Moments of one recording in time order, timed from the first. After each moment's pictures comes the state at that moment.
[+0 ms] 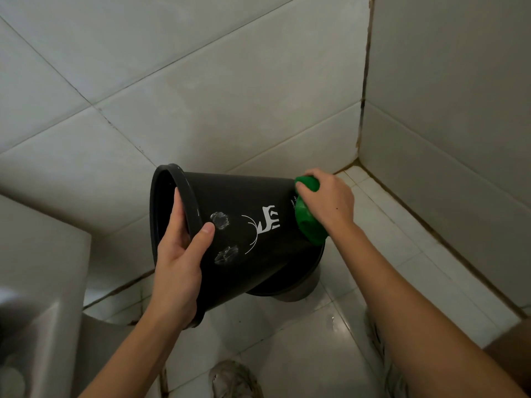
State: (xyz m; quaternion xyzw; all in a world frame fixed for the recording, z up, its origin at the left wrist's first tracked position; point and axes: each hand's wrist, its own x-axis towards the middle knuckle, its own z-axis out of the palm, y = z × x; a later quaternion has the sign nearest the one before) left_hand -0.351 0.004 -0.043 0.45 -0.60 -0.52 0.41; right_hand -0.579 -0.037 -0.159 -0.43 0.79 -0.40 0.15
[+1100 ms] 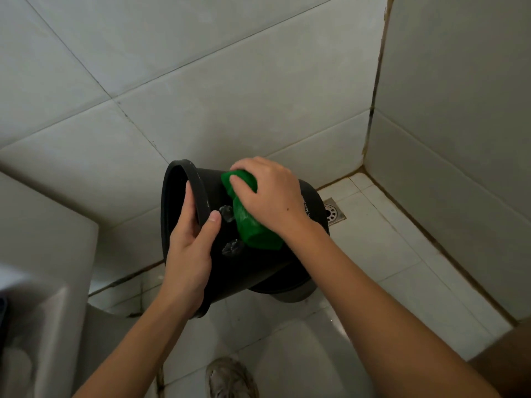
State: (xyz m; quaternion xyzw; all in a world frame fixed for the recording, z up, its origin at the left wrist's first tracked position) left_hand -0.349 -0.001 -0.044 0.46 -0.59 -0.51 0.43; right_hand -0.491 -0.039 -0.066 -0.62 0.61 -0.48 0.12
